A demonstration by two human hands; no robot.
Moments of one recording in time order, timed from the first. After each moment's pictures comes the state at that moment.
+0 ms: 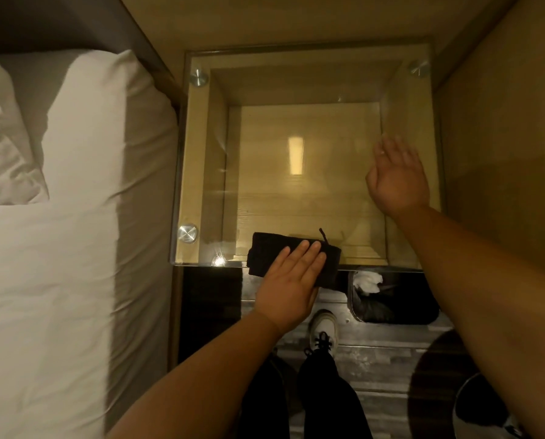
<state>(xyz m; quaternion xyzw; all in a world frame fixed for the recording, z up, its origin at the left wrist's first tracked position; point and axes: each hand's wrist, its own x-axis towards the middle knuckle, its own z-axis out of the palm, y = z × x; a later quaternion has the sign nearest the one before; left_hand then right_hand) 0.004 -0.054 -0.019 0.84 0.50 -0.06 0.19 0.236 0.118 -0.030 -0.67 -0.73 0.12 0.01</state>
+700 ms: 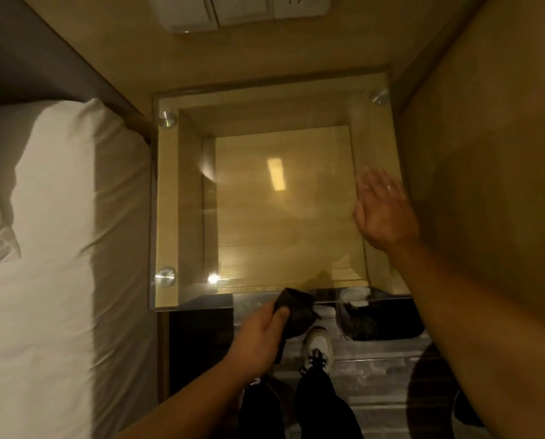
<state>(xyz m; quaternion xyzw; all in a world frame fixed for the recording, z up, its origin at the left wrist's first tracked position) 0.004 -0.039 0.042 0.45 0.65 0.08 0.61 0.268 0.112 -0.020 -0.66 -0.74 0.14 -0.03</state>
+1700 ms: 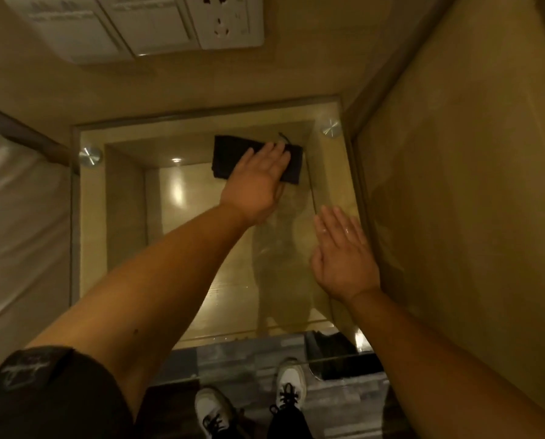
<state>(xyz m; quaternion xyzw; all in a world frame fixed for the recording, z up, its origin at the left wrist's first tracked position) 0.102 0.266 -0.021 0.87 0.48 -0.03 0.15 0.274 0.118 -0.031 -0.67 -0.74 0.12 -0.01</state>
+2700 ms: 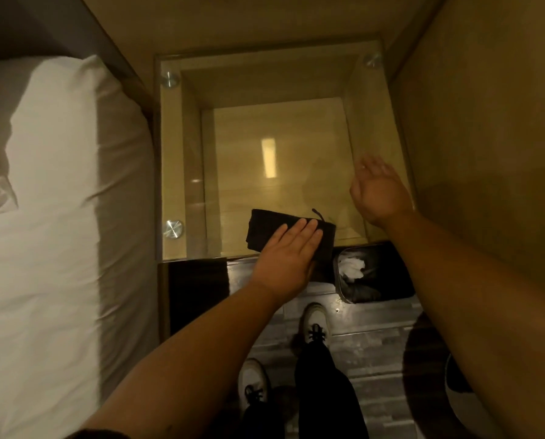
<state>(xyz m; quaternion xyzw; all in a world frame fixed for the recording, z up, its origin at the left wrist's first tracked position) 0.011 -0.037 -0.016 0.87 0.45 -0.07 0.18 0.235 0.053 -0.009 -0.70 -0.70 0.17 -0.02</state>
